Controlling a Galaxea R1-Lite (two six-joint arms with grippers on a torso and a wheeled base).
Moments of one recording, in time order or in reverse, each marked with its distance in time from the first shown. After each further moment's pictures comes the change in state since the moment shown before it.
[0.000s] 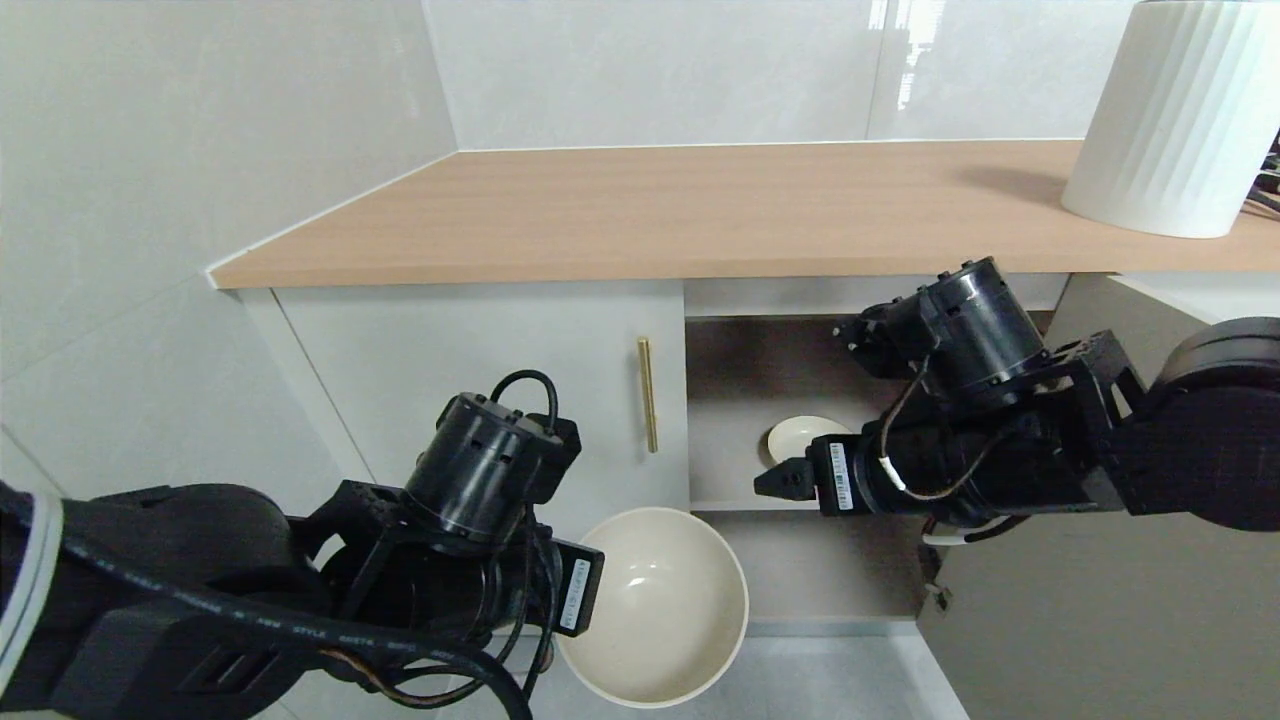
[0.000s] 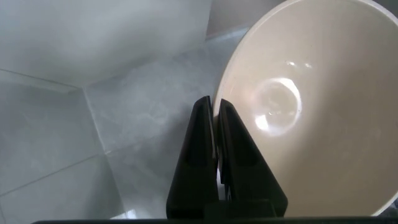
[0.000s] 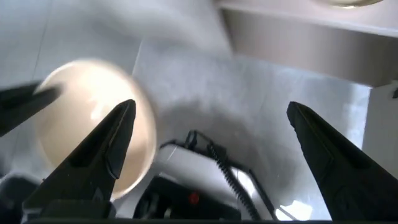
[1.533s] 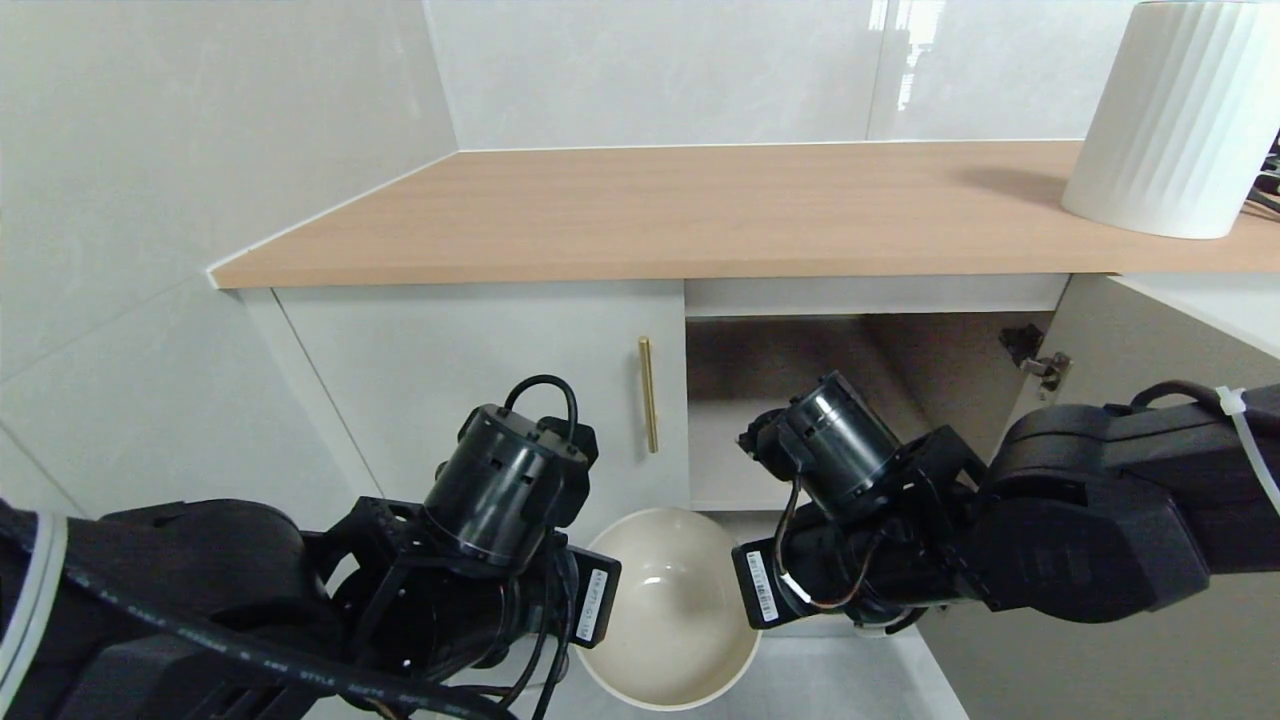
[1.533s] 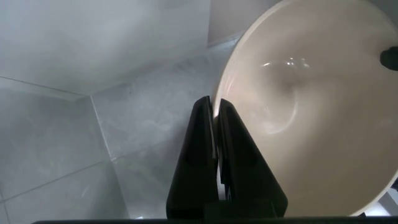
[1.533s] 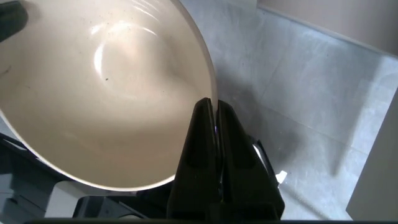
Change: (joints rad) left arm -0.056 -0.001 0.005 -0.016 0.070 -0.002; right arm 0.121 0.160 -0.001 0.019 -0.001 0.011
